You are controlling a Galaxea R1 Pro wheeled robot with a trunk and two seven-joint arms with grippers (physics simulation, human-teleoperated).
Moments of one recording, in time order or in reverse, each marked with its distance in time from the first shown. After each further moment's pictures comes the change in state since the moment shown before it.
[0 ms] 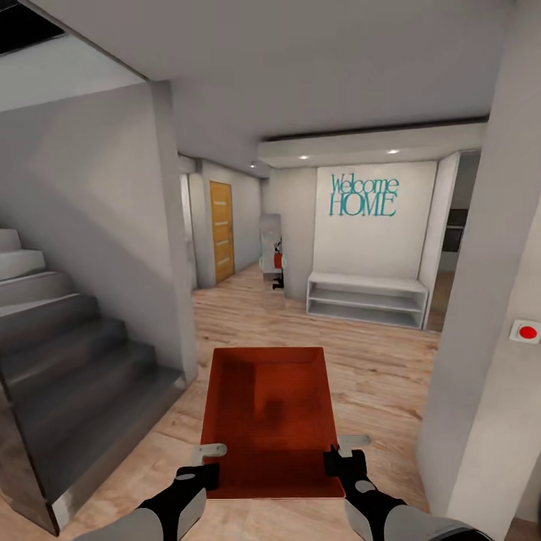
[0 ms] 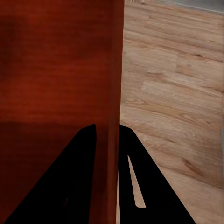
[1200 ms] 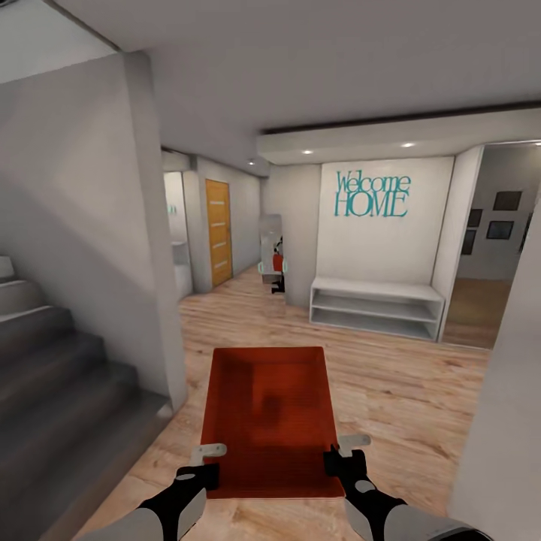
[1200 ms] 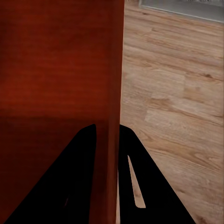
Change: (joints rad) left arm 0.000 -0.001 0.001 0.000 -0.001 -0.001 0.000; right arm 0.000 -0.001 -0.001 0.000 0.002 0.000 0.000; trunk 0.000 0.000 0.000
